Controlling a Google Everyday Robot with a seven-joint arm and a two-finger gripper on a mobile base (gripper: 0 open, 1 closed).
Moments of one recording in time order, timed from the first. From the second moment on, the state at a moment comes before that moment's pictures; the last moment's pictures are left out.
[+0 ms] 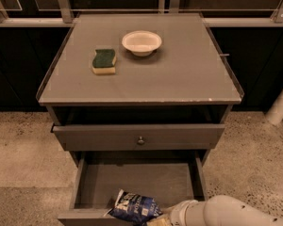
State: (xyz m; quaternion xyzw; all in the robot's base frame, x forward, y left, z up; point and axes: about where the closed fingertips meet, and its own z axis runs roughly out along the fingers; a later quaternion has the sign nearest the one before) arm 0.327 -0.074 0.545 -0.25 0.92 0.22 0.20
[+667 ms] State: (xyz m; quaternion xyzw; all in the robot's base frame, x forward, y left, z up) arm 0.333 -0.087 0.563 -0.27 0.92 0.21 0.21
